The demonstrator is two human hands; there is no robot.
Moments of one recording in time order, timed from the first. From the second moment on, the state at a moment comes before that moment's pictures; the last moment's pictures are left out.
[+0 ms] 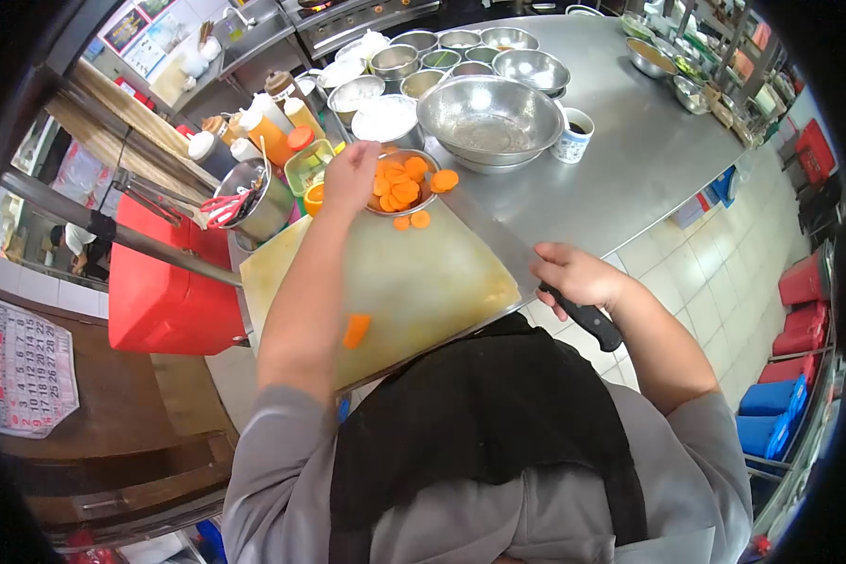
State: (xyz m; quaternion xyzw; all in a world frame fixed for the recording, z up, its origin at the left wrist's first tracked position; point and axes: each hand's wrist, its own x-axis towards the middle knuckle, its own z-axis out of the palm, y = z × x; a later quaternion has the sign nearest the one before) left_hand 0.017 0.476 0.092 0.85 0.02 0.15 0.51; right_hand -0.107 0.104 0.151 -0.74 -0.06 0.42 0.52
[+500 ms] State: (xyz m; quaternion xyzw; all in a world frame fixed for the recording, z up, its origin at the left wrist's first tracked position) left_hand -0.024 0.475 0.092 0.96 0.06 0.17 0.22; right_hand -0.090 0.091 0.175 -0.74 -0.11 0.48 0.46
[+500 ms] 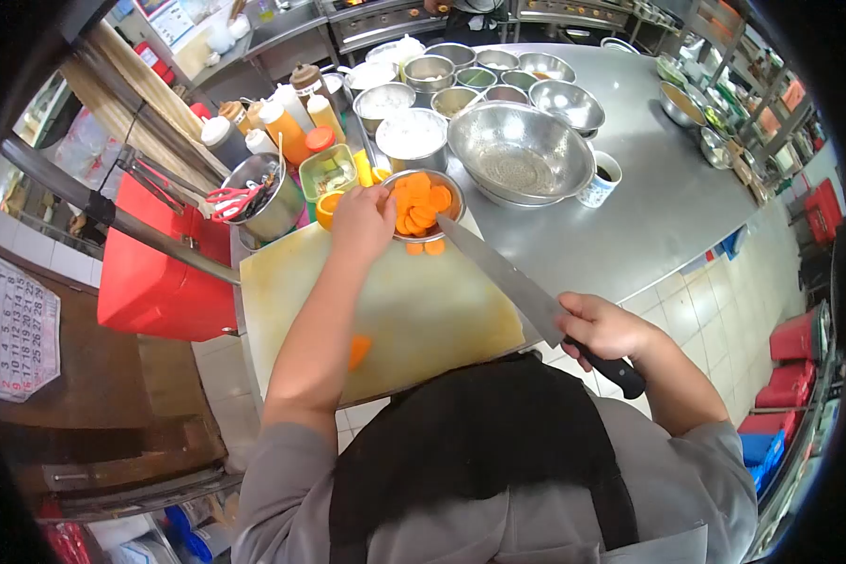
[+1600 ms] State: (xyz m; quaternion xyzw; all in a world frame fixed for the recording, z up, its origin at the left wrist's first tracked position) left_hand -0.217 0.310 0.052 0.91 0.29 0.19 0.20; right_hand 0.020 0.054 0.091 -0.77 -0.52 0.36 0.12
